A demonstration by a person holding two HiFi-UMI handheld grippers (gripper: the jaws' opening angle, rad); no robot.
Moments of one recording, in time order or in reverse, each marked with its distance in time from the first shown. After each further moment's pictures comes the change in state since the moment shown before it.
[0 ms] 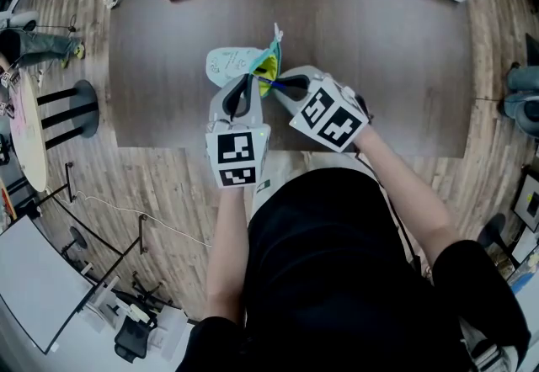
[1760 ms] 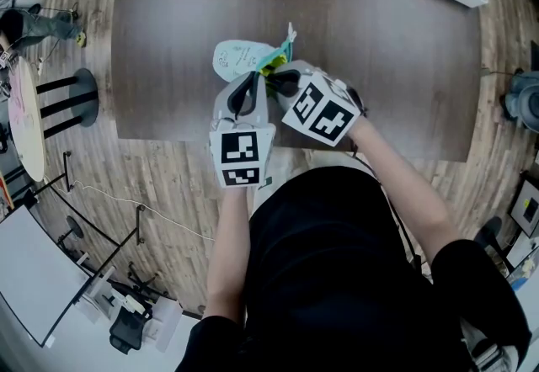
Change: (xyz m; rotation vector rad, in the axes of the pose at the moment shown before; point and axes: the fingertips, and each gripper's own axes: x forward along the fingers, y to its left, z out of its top) left arm 0.001 0.013 -0.005 -0.030 0.008 -0.005; right arm 0.037 0.010 0.020 -0.062 0.017 0.076
